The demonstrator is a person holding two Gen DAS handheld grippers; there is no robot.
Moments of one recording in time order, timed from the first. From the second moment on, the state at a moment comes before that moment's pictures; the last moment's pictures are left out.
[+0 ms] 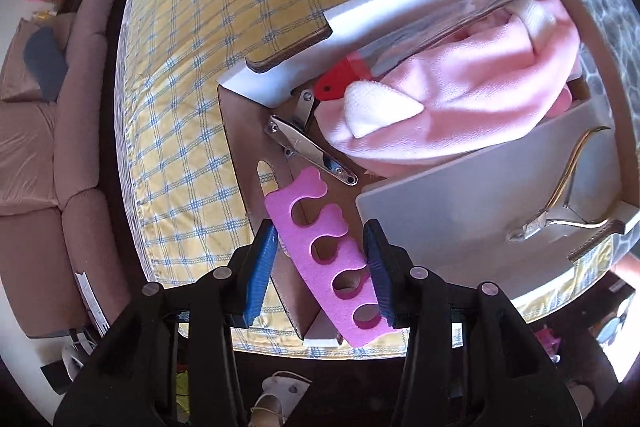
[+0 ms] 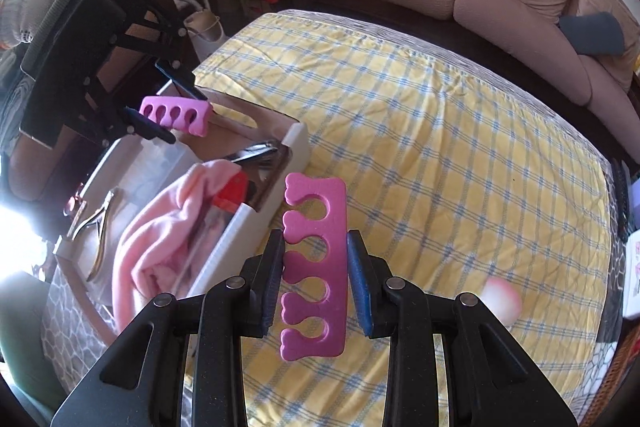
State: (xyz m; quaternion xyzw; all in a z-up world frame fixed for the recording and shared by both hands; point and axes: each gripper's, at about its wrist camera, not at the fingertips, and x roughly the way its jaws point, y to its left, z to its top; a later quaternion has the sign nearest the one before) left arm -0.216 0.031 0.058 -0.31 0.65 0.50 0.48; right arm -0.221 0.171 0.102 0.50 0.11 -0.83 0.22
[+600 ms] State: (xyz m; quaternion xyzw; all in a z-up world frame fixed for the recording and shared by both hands) left arm -0.219 -0.007 0.123 -0.36 0.44 0.66 0.50; right arm -0.228 0.122 0.128 0.47 0.13 -0.83 0.27
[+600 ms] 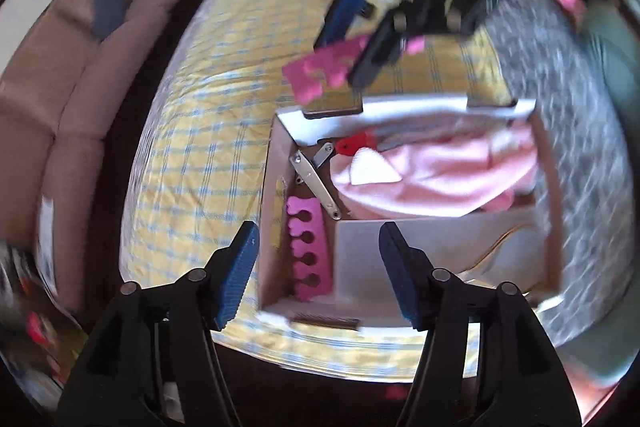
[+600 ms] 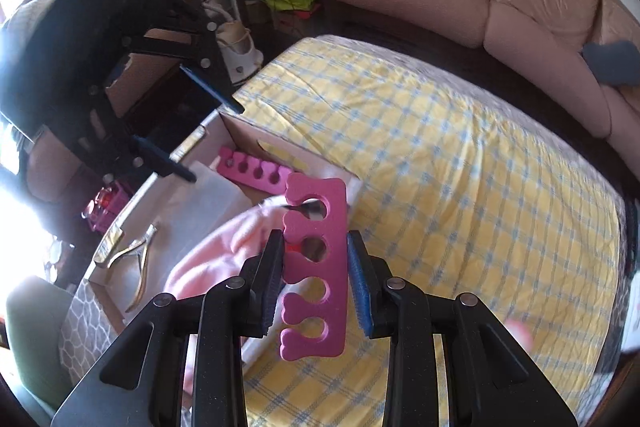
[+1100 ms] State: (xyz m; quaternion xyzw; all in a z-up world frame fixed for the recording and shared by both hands) left arm -0.188 -0.129 0.130 -0.45 -0.03 0.84 0.31; right arm -0.246 0.010 0.101 0.40 0.41 -0.74 0.35
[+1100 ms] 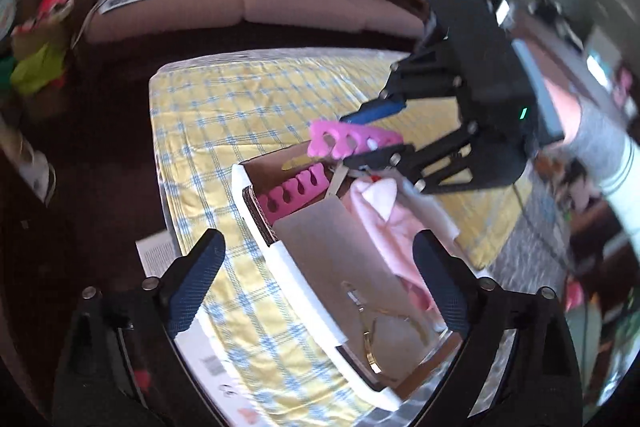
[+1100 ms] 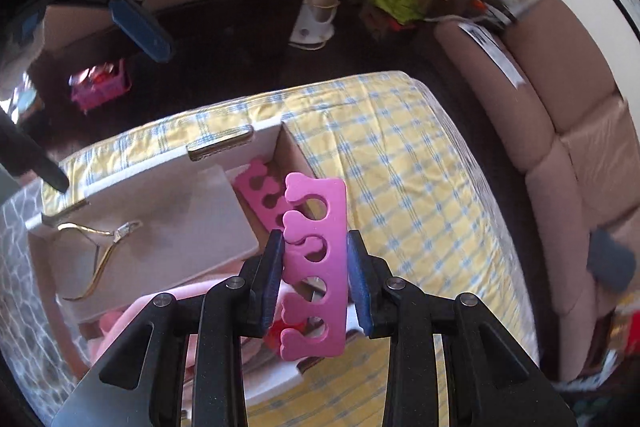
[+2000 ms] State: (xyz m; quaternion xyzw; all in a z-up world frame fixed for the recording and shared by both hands) left arm -0.180 -0.091 0.108 -0.45 -0.08 0.85 0.27; right arm -0.258 -0.014 0.063 0.36 0.49 -0.70 0.38
